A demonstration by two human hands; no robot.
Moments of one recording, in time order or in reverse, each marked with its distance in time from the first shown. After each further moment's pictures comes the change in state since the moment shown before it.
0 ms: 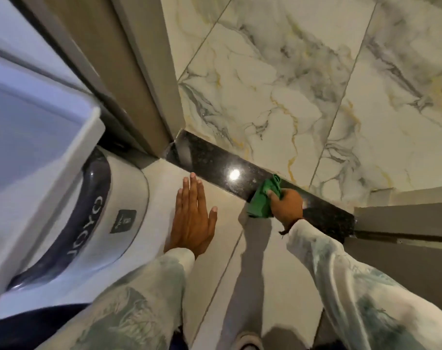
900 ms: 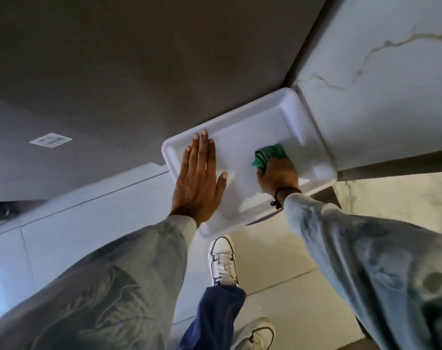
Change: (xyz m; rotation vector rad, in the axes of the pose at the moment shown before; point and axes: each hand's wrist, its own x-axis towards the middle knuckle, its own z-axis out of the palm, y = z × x) left_hand -0.144 -0.256 -0.358 -0.032 0.130 -0.609; right_hand -0.281 -0.424 0.159 -0.921 -0.389 -0.836
